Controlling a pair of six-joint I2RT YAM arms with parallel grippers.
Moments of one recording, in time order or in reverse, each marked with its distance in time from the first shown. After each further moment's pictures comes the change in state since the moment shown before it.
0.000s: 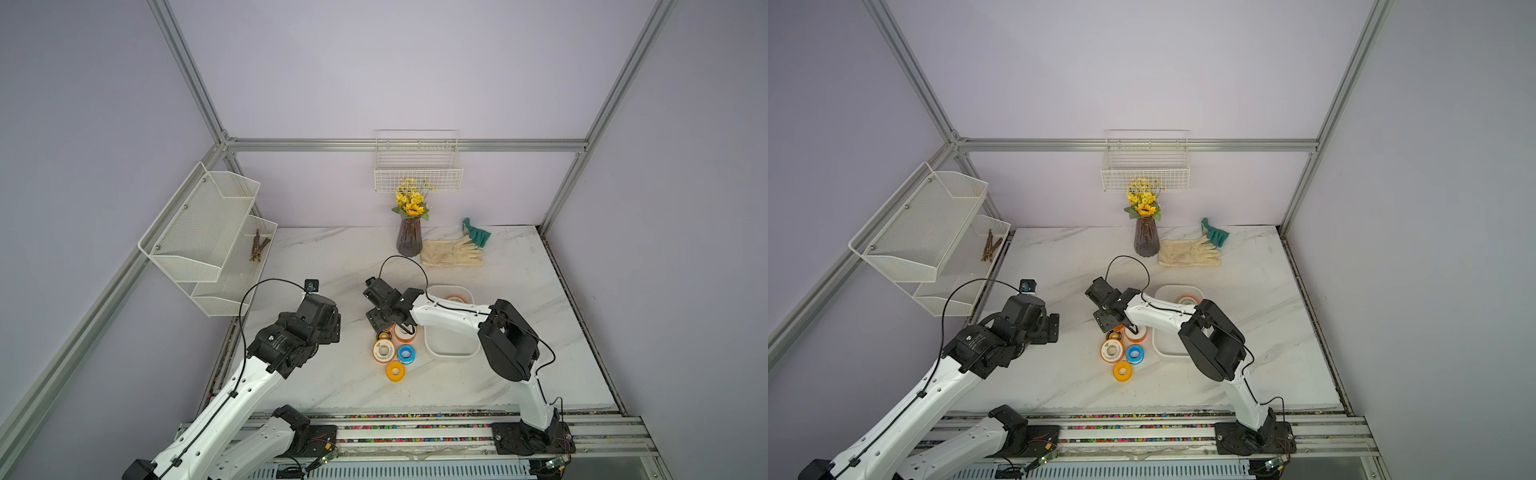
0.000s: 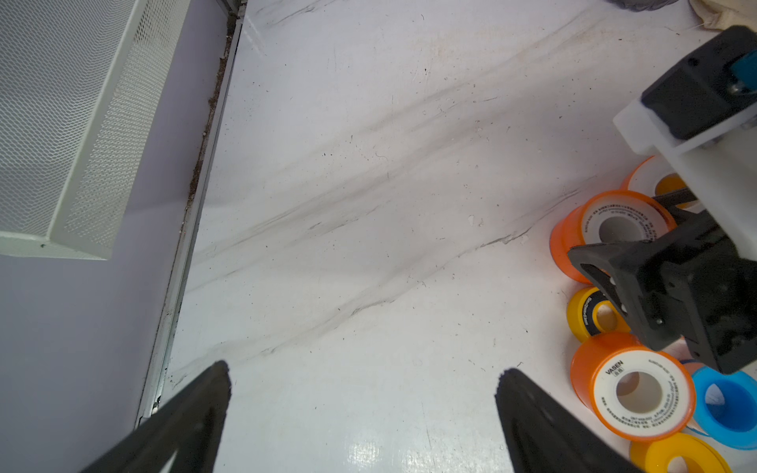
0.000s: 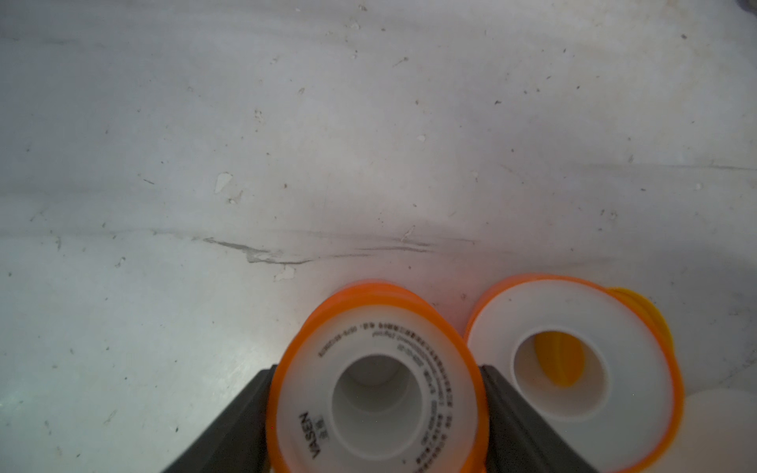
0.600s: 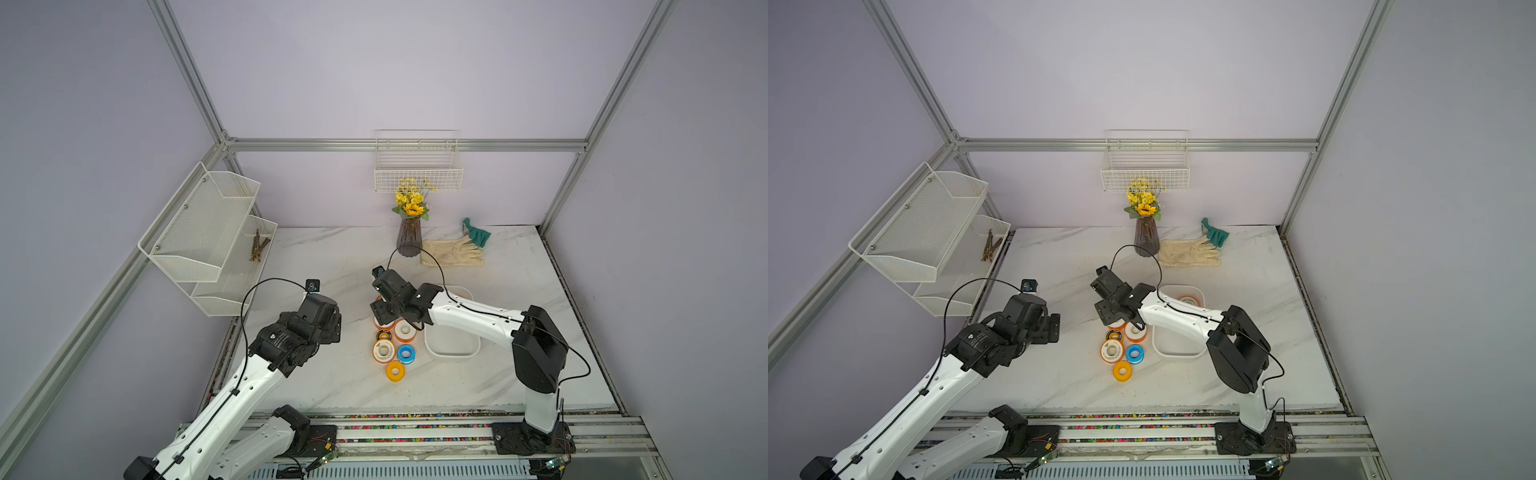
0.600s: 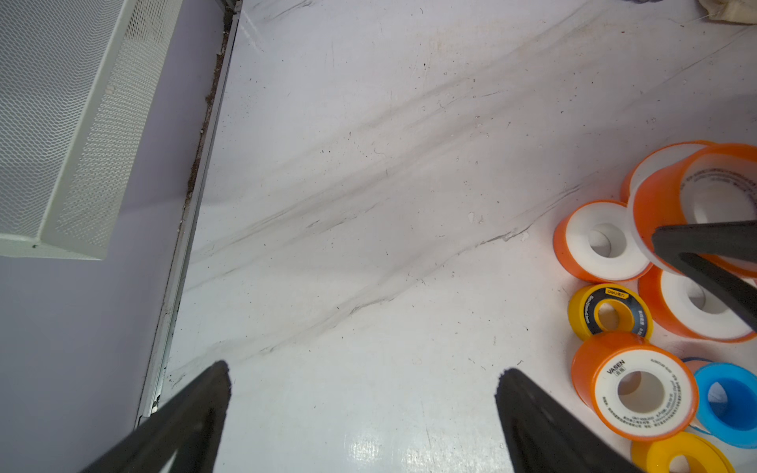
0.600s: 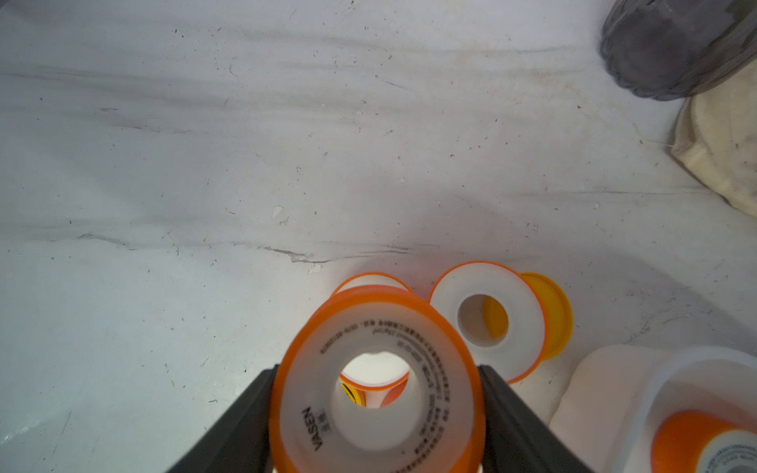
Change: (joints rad) left arm 0.000 0.010 0.000 0.000 0.004 0.000; right arm -0.011 -0.206 -0.080 0.004 -0.006 0.016
